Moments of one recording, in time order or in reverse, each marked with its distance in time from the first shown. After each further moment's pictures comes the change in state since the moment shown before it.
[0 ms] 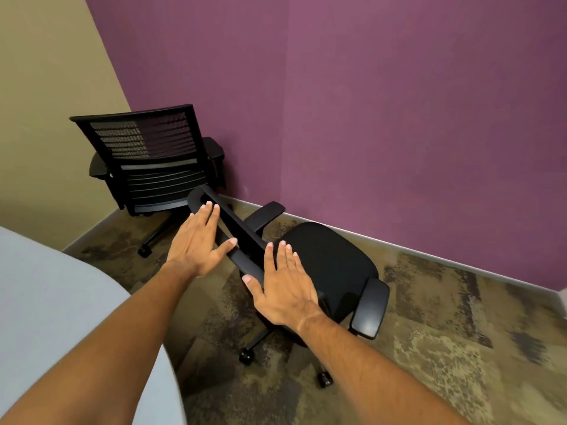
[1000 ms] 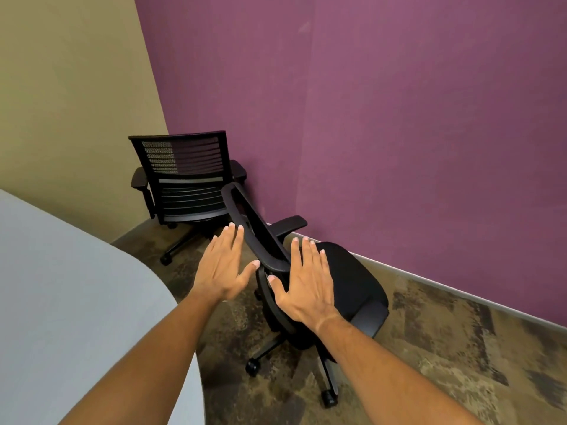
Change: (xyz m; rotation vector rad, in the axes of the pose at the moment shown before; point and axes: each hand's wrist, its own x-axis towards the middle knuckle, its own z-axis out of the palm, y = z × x) left_hand -0.107 0.050 -0.015 0.016 0.119 -0.028; right_hand -0.079 -0.011 -0.021 -0.001 0.363 -0.007
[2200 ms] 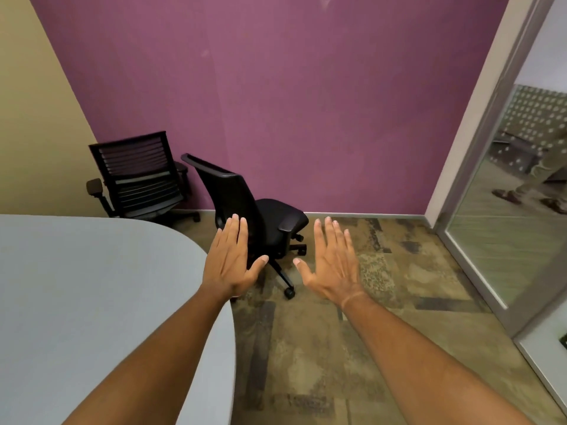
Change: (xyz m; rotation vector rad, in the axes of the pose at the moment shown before) left_hand -0.503 0.144 -0.164 -0.068 0.073 0.352; right_hand -0.562 -0.136 -0.167 -0.218 0.193 0.336
